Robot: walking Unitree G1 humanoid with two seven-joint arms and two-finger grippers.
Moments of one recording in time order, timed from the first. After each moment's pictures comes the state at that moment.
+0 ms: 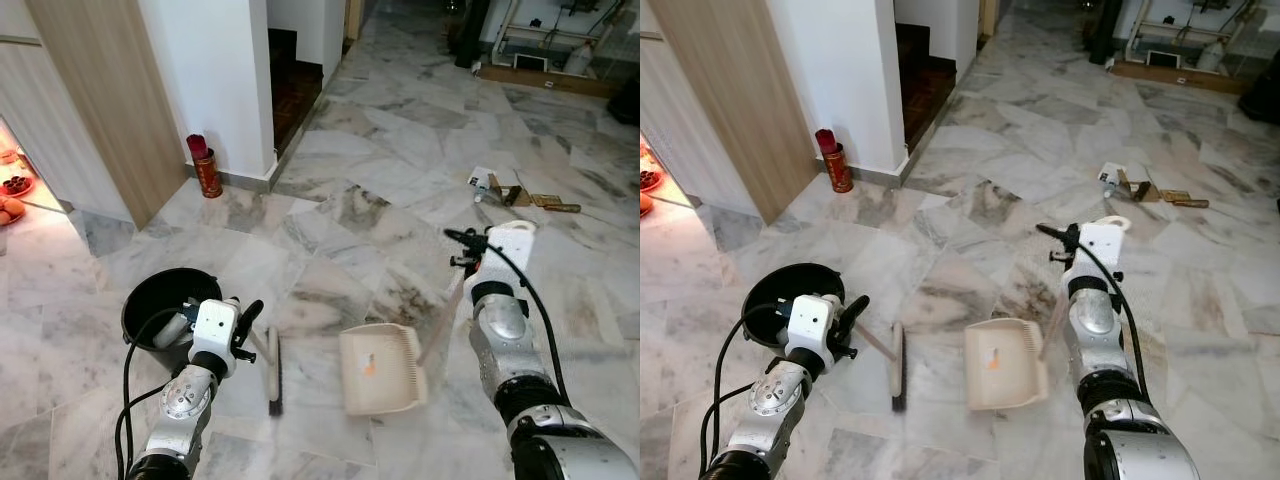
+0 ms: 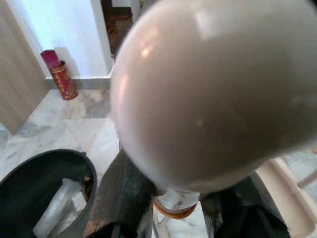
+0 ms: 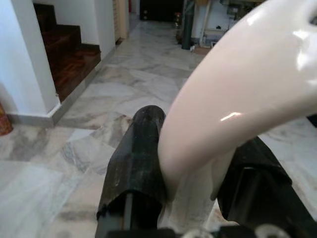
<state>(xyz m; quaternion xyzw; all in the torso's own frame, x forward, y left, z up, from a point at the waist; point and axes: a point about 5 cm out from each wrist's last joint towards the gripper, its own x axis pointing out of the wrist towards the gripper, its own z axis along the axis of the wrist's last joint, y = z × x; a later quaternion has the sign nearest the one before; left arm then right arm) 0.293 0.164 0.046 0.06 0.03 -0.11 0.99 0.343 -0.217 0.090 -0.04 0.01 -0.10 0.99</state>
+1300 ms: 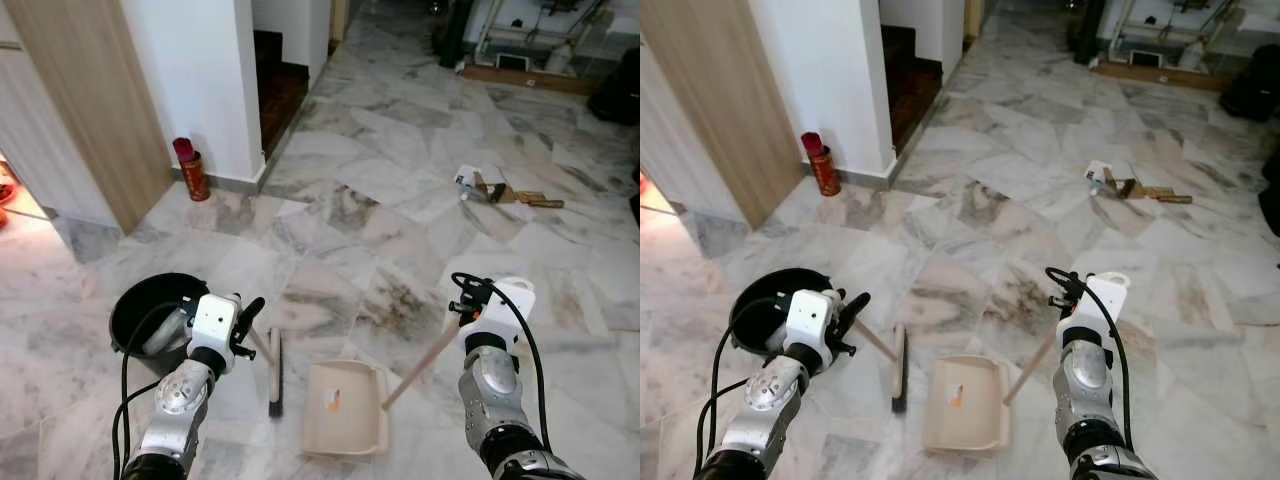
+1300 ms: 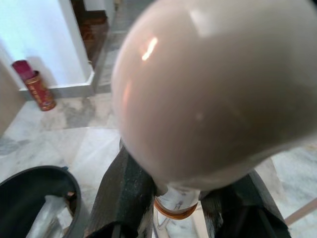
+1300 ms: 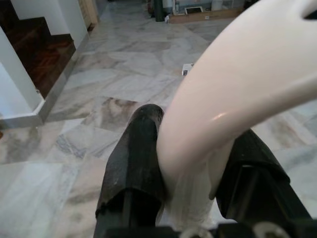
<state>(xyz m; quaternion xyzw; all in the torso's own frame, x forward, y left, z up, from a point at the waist) 0.293 0.164 0.053 0.07 0.03 -0.13 0.99 0.313 -0.202 0.048 0.04 0.03 -0.13 0.99</state>
